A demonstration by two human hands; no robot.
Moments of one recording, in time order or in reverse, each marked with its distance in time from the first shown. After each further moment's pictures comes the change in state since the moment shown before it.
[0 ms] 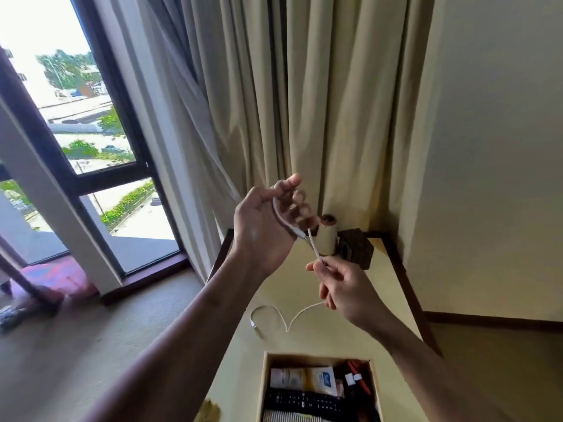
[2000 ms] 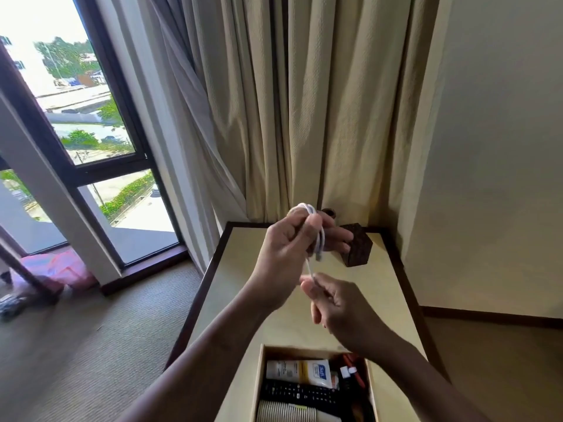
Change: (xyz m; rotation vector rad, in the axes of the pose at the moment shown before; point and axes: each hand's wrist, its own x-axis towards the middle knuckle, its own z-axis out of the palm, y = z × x) left_hand -0.035 -0.046 0.004 0.549 -0.070 0.175; right_hand -0.038 -0.015 0.006 -0.159 -0.152 -0.156
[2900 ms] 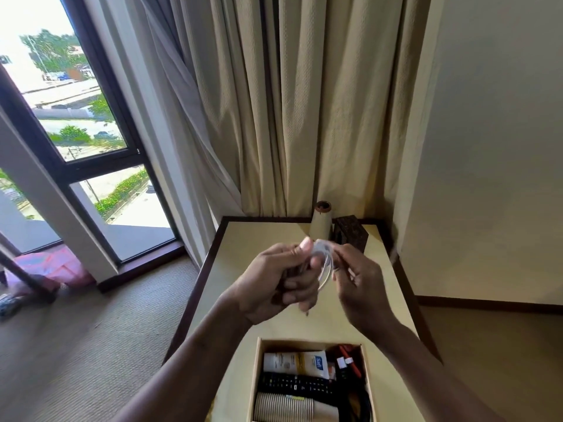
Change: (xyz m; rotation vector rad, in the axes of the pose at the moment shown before) left_hand -0.019 -0.009 -0.021 -0.380 -0.362 -0.435; right_hand 0.010 0.028 -0.014 -0.127 0.429 -0.264
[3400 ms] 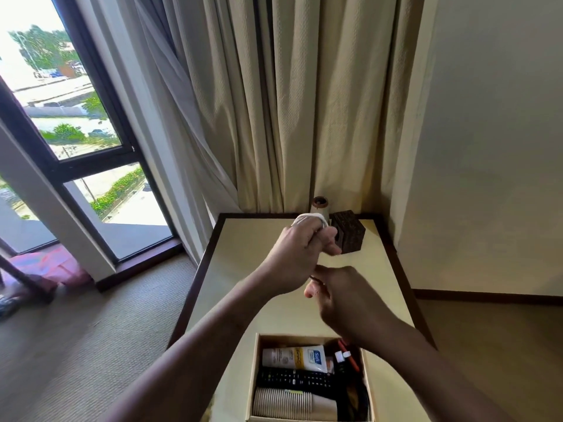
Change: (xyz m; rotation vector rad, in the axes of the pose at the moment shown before) left_hand 0.049 -0.012 -0.003 1.029 0.478 0.154; right_hand -0.005 -0.029 -0.007 -0.378 -0.432 0.098
